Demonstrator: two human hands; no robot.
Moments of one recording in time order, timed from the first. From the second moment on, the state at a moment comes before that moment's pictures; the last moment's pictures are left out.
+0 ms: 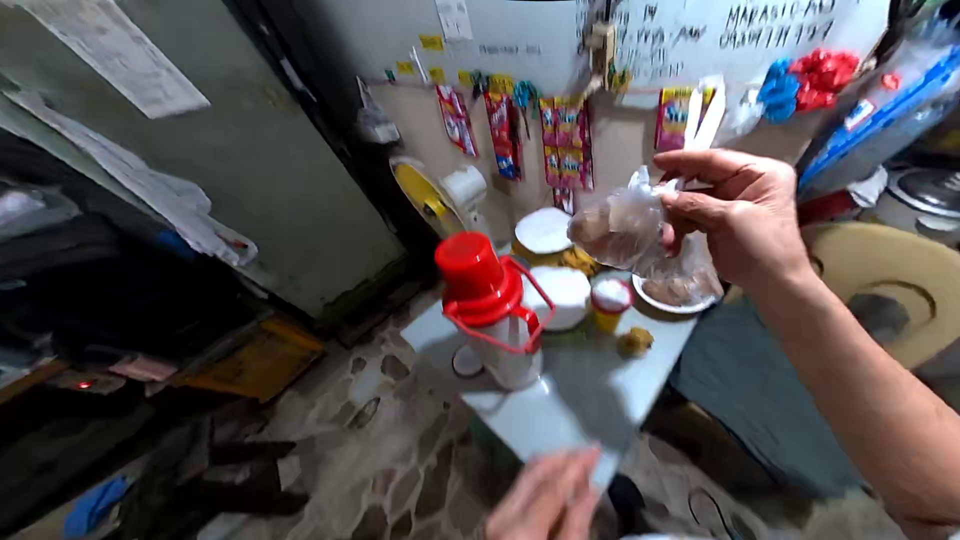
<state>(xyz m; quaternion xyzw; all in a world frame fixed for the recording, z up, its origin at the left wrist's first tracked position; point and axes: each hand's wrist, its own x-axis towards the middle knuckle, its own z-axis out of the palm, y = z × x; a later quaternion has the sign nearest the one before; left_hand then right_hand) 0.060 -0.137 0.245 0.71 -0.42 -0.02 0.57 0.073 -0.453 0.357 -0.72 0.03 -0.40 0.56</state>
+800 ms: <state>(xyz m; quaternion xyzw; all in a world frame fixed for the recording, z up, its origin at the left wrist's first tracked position) 0.083 -0.193 0.092 0.77 -0.27 -0.03 0.58 0.016 -0.341 0.118 -0.72 0.17 -0.21 0.64</state>
